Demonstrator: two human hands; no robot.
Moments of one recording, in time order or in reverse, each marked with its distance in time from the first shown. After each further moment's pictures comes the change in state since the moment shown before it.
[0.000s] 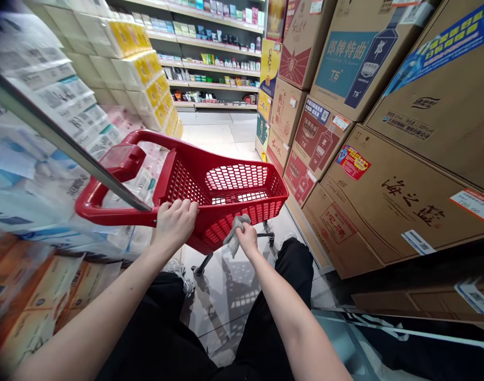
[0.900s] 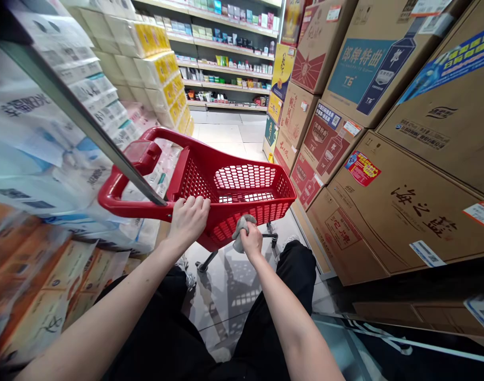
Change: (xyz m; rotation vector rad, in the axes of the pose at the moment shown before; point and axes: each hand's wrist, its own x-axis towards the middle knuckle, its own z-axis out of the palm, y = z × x) left_hand -0.005 0.011 -0.001 0.129 -0.022 -0.009; right_hand -0.015 -0.014 -0.007 -0.185 -0.014 -0.069
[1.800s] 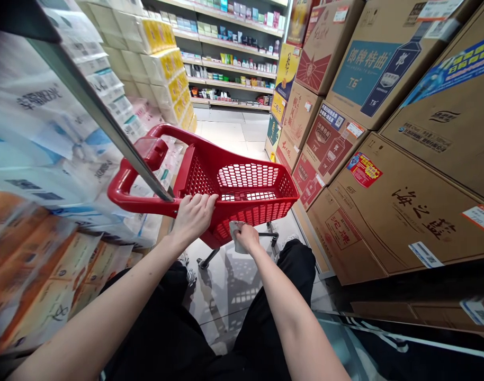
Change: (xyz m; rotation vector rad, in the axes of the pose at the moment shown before) left_hand -0.009 -0.003 -0.003 -0.052 0.070 0.084; right_hand 0.004 -0.019 0.004 -0.147 -0.367 0.013
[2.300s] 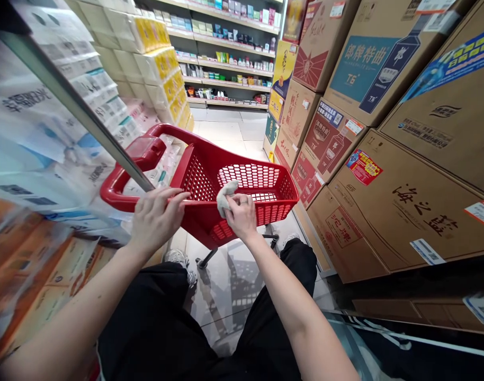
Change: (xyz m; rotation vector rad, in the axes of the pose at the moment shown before) left_hand -0.026 -0.049 -0.022 -0.171 0.230 -0.037; right_hand 0.011 -0.052 -0.067 -0.072 0.446 -0.467
